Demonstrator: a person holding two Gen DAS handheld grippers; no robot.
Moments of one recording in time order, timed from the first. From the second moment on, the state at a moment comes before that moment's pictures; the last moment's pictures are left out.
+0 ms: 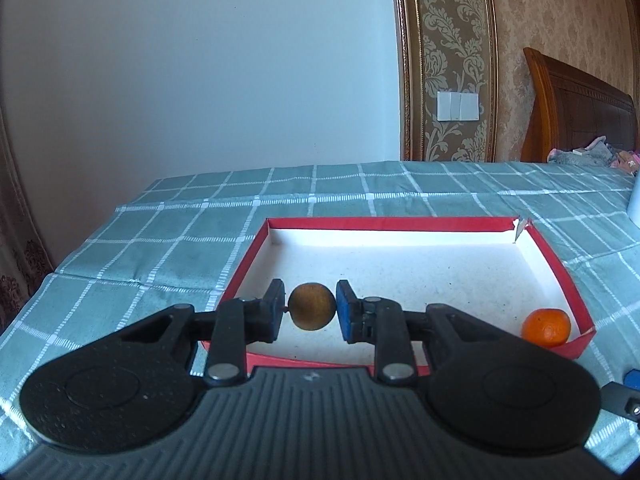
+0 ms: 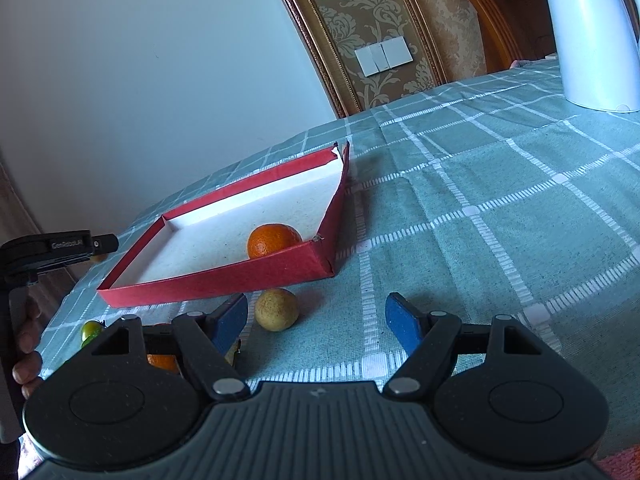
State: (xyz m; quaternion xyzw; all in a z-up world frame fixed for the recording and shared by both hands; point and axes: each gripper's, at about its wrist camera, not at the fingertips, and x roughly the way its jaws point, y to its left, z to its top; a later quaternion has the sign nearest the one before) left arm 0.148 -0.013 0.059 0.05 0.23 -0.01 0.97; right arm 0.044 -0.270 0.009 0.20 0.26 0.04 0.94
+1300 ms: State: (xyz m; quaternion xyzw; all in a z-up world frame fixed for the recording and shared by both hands) left arm 0.045 0.015 0.058 0.03 0.20 0.02 0.98; right arm 0.035 -0.266 0.017 0.17 0.23 0.07 0.95
